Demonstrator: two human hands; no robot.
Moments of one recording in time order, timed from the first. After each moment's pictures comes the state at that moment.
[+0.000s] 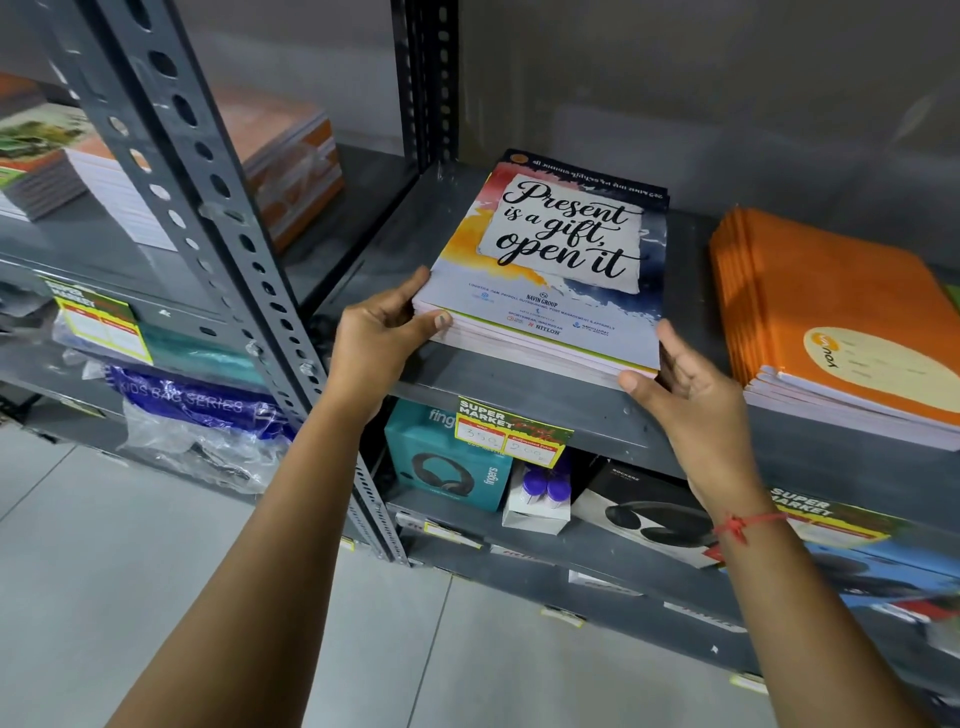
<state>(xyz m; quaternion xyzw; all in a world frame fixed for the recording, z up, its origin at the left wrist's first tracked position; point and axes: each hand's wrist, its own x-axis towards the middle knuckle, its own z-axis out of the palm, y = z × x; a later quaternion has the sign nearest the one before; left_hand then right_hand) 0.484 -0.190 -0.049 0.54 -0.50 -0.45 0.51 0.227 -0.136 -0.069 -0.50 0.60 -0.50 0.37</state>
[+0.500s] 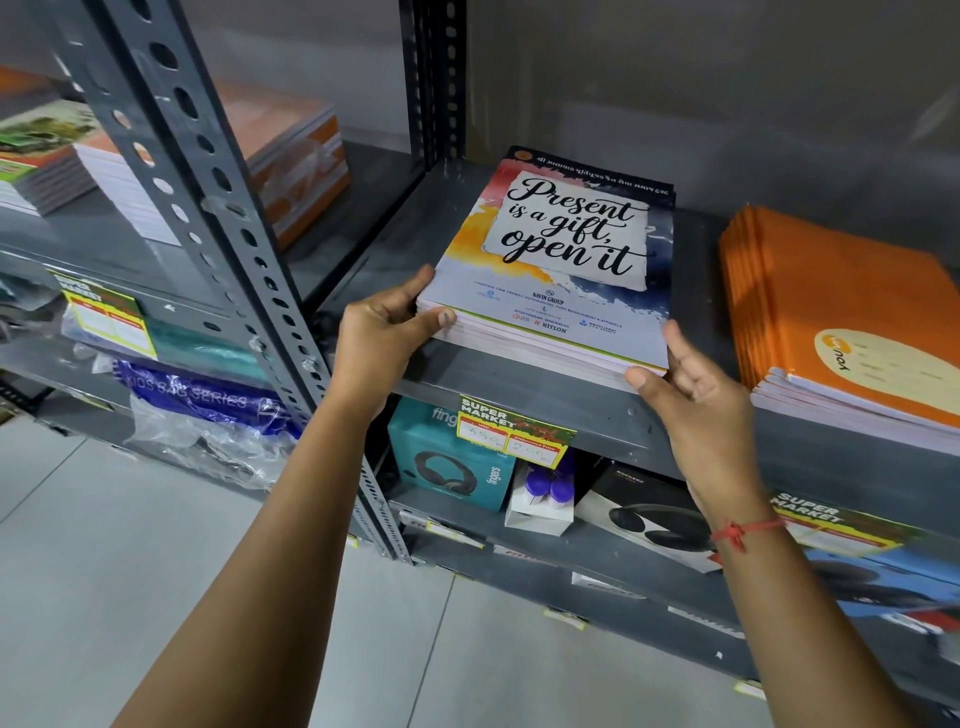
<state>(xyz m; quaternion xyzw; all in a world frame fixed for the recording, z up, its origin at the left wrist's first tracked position) 0.481 -0.189 -0.050 0.54 -0.49 -0.44 0.52 0.231 -0.136 -0.070 -0.49 0.61 -0.52 0.35</state>
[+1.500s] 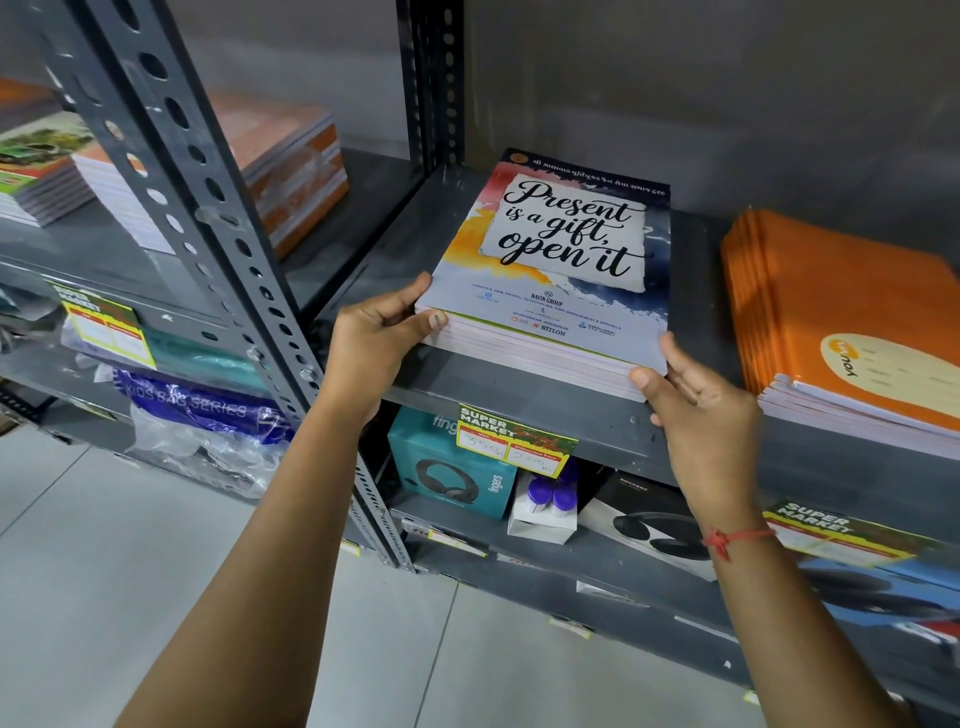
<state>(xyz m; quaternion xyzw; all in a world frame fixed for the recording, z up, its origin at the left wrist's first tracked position) 0.481 -0.194 -0.049 0.55 -0.48 -0.44 0.53 0.247 -0.127 -0.054 -0.48 0.68 -0.50 0.24</state>
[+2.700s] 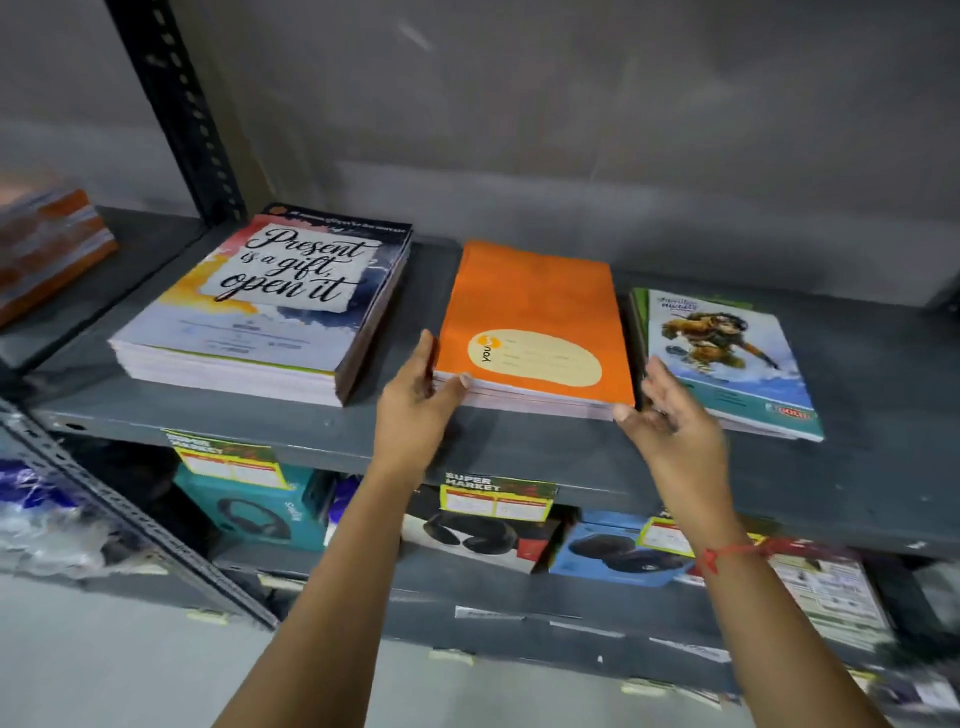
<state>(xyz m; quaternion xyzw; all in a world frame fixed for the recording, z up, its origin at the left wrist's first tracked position) 0.202 -0.116 -0.039 0.51 -0.51 -0.49 0.48 -0.002 -0.048 -0.040 -0.46 0.67 -0.52 0.26</state>
